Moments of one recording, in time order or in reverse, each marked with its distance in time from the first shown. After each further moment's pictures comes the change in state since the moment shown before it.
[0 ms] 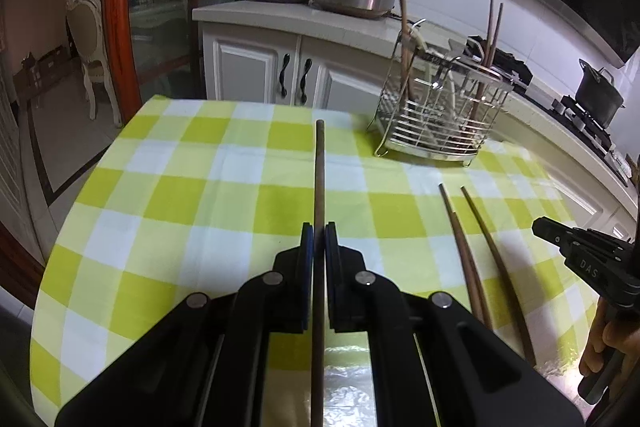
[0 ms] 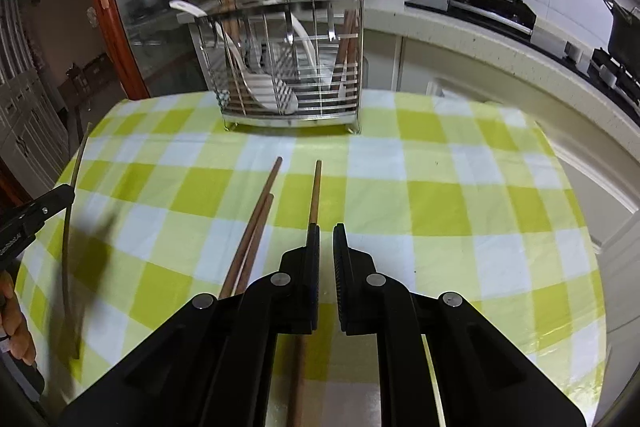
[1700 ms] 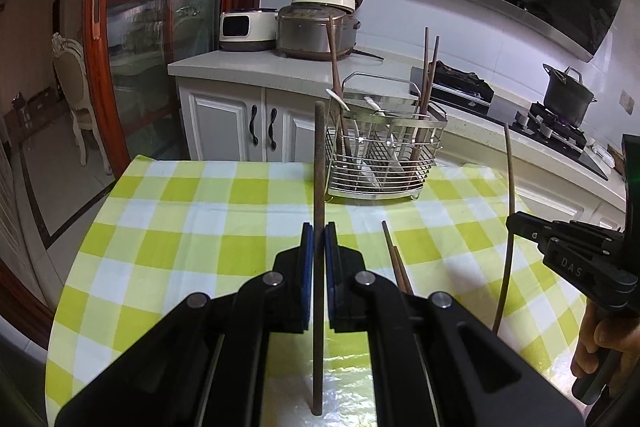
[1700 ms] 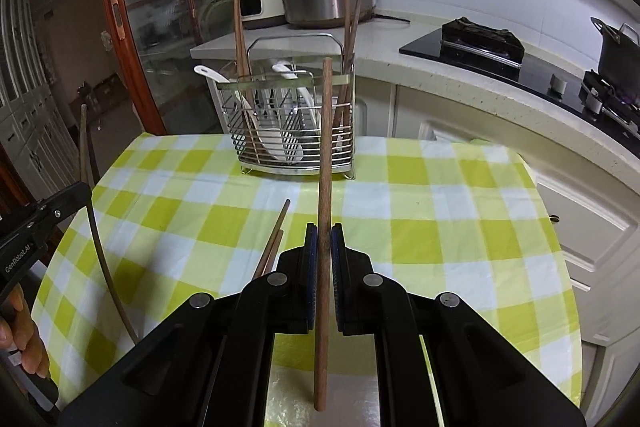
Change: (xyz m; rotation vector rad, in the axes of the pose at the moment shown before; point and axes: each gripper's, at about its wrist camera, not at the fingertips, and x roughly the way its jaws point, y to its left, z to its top) left arm -0.055 -0.059 0.018 0.091 -0.131 -0.035; right arm -0.058 -0.010 0.014 0.005 -0.123 0.034
